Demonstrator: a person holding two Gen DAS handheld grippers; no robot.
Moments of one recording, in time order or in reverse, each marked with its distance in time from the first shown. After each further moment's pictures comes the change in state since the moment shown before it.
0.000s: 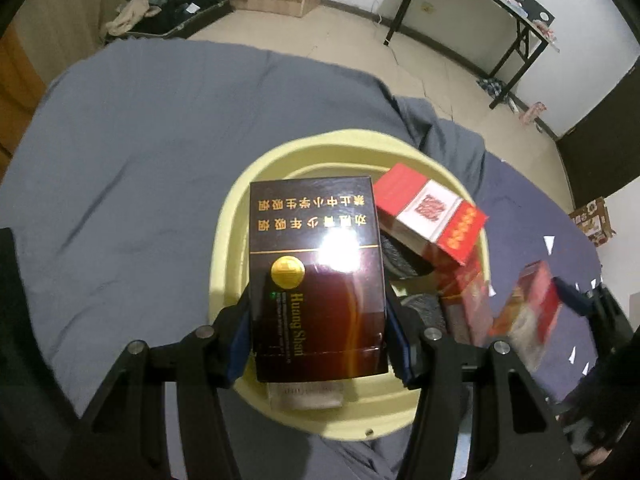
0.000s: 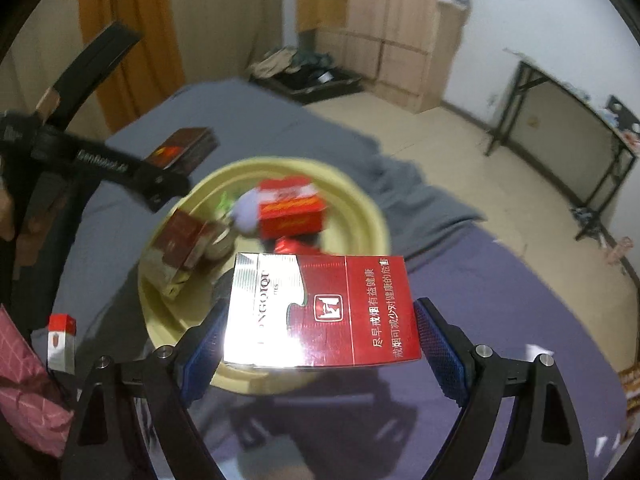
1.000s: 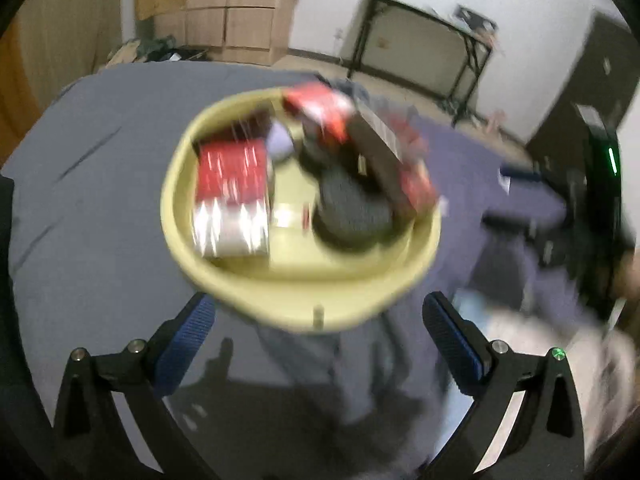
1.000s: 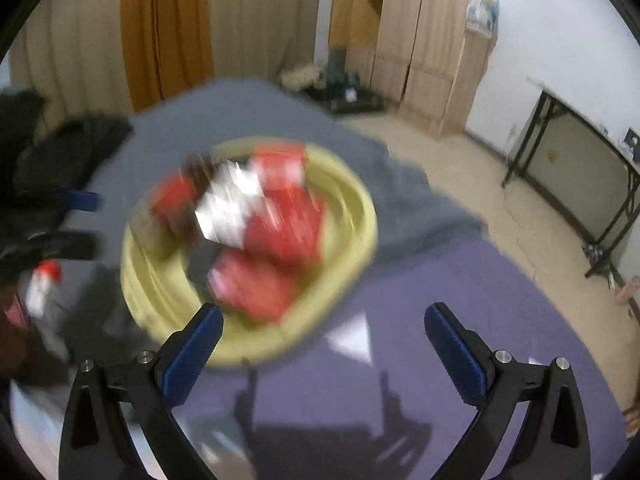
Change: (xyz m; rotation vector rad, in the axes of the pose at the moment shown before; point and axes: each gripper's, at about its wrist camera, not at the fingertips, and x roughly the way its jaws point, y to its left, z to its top) left arm -0.023 -0.037 -0.191 0.114 -0.258 -0.028; right arm 0.035 -0.078 -0.041 -0.126 -0.062 0.047
